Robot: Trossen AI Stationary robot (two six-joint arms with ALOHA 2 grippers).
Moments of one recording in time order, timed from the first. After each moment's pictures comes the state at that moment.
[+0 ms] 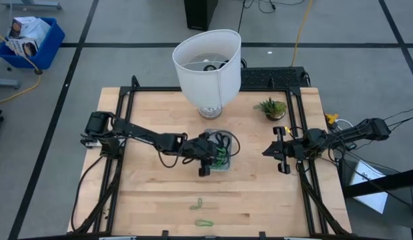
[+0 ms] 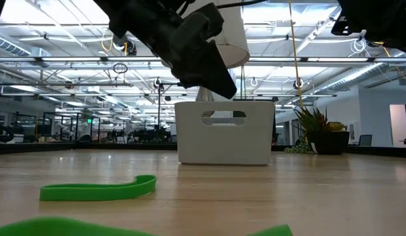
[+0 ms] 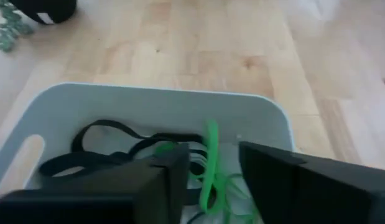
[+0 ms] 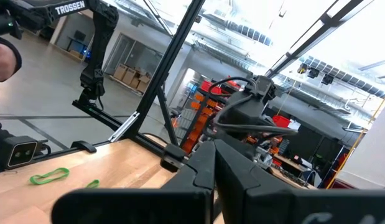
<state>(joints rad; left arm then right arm) -0.11 1.80 1.10 0.05 -0.08 -0.05 0.19 0.42 0.02 0.67 -0.12 -0.46</state>
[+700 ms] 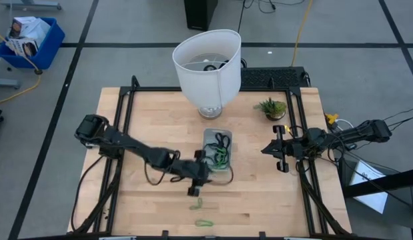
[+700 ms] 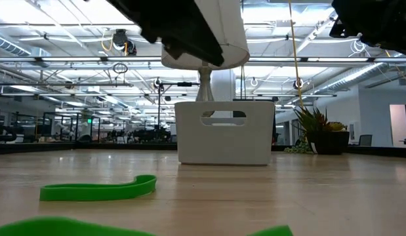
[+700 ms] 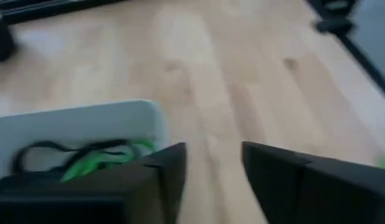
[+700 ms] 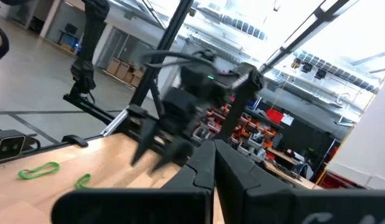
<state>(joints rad) -0.33 1.73 1.11 -0.03 -0.16 -0.02 0.16 0.42 0.02 0.66 -0.13 -0.46</state>
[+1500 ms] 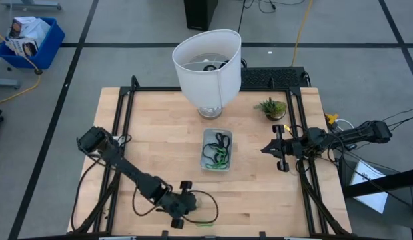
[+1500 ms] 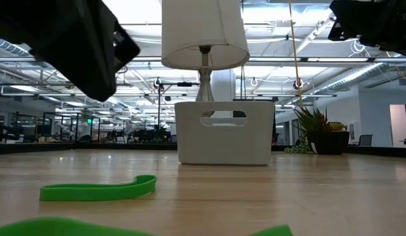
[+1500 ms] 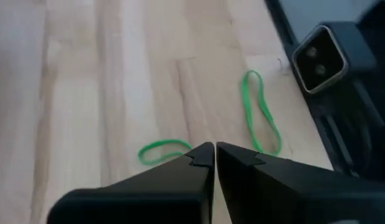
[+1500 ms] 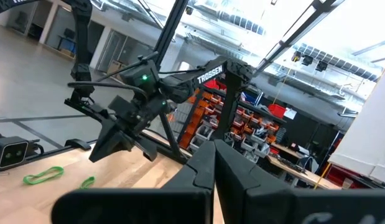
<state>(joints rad) -0.63 1.85 1.11 -0.10 -0.19 -0.39 0.14 0.42 0.02 0.66 -0.13 -0.40</state>
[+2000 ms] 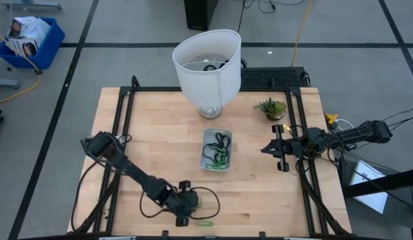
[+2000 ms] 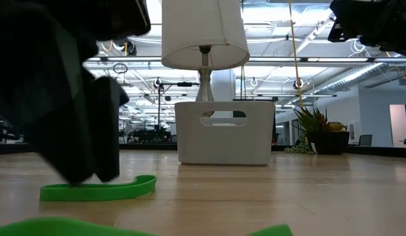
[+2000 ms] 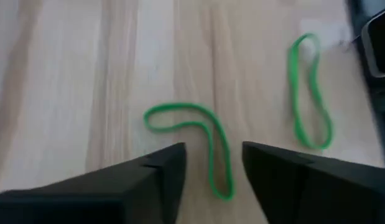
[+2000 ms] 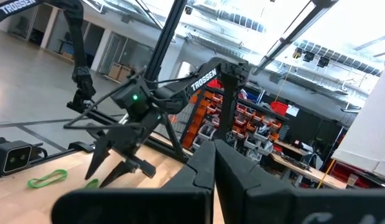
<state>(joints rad) -0.62 1.95 1.11 -0.10 -0.18 -0.58 0.14 0.42 0.02 0.66 -0.13 -0.38</state>
